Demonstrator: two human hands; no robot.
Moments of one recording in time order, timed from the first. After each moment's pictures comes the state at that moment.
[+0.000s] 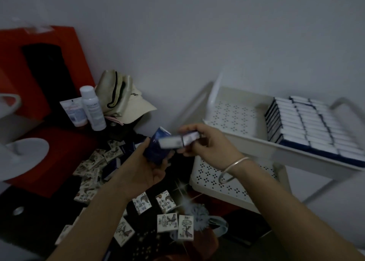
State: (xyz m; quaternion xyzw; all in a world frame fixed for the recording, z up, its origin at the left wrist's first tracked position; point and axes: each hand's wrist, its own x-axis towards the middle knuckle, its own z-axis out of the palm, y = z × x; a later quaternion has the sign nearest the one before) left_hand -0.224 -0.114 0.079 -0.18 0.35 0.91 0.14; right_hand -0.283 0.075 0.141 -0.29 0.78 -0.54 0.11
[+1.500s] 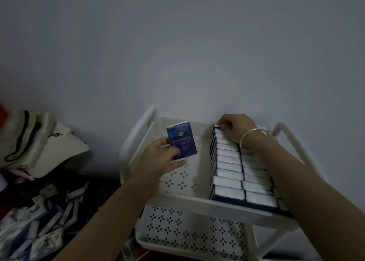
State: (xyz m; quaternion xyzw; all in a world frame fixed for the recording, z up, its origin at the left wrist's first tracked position) left_hand -0.392 0.079 0.150 -0.10 0.60 0.79 0.00; right_hand -0.531 0.303 0.168 -0.14 0.97 -0.16 -0.10
